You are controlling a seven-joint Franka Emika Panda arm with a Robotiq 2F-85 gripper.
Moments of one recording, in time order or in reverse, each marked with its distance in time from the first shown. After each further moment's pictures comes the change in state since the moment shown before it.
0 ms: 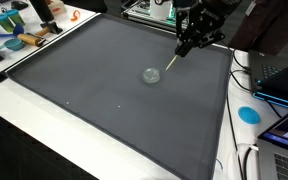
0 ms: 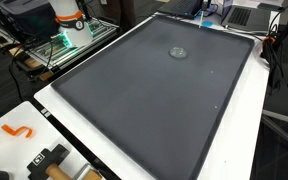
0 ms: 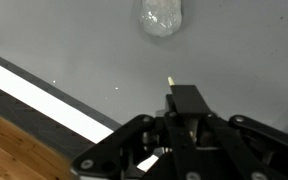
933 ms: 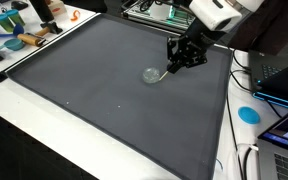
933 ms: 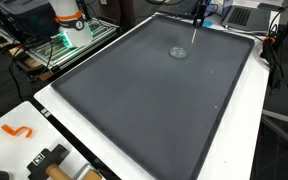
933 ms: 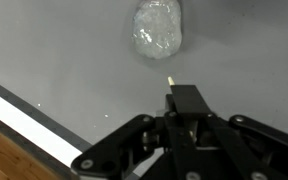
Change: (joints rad) arm 0.058 0.129 -0.074 0.030 -0.001 0.001 0.017
